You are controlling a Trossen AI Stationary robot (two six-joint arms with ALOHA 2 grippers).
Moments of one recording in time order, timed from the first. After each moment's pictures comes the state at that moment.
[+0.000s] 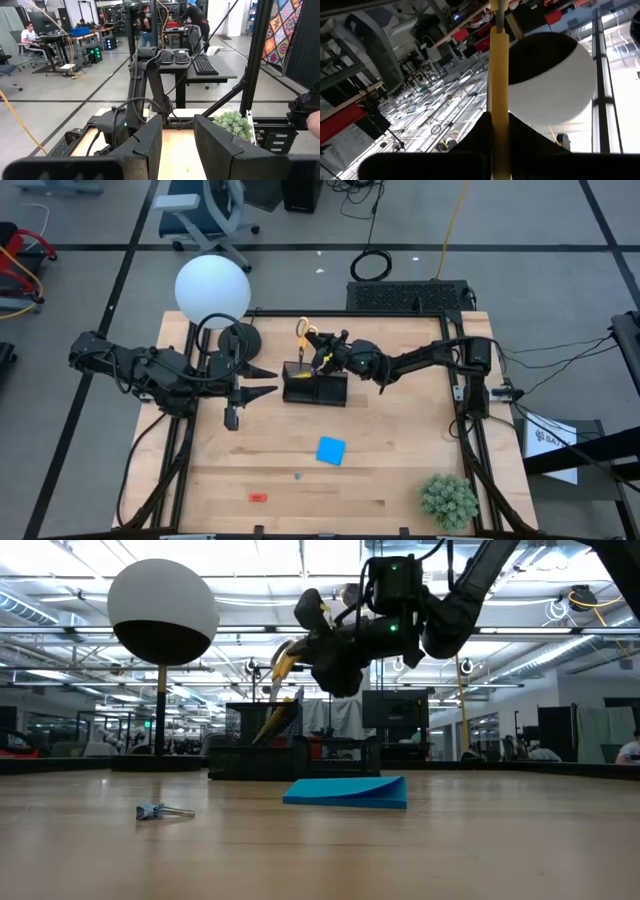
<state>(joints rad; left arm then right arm) -0.37 1.07 1.26 -0.26 -0.42 -0.01 -0.21 1.94 0.96 1.04 0.36 -2.59</state>
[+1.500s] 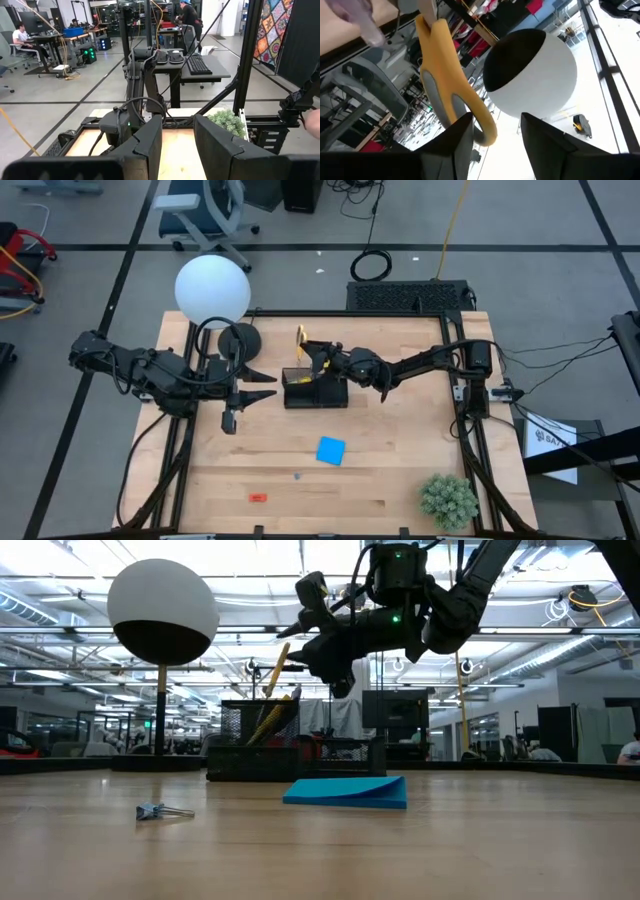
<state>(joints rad) -0.39 1.07 1.26 -0.27 -0.41 -0.01 -0.14 1.93 0.96 1.05 0.37 -2.31</state>
